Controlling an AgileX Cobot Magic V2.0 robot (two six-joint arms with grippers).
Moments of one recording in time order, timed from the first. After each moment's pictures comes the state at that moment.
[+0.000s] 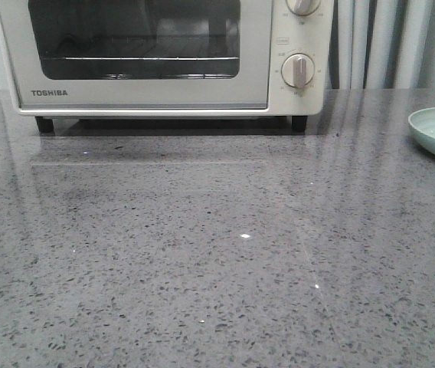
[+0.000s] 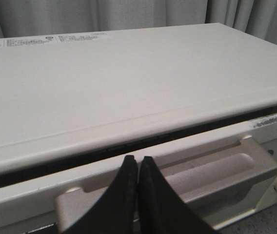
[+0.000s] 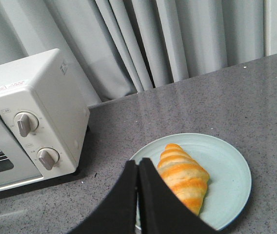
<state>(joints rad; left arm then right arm) -0.43 1.41 -1.02 0.06 -0.06 -0.13 -0.02 0.35 -0.63 -0.07 0.50 0.32</state>
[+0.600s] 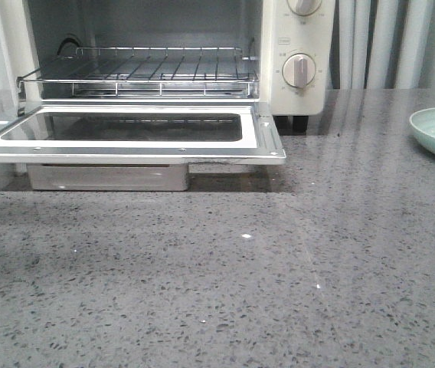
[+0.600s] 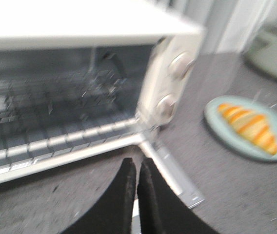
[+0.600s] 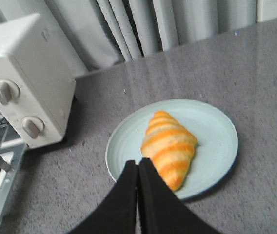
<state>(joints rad) -0.64 0.83 -0.73 -0.08 0.19 -0.13 -0.02 0.35 -0.64 -0.06 0.65 0.32</state>
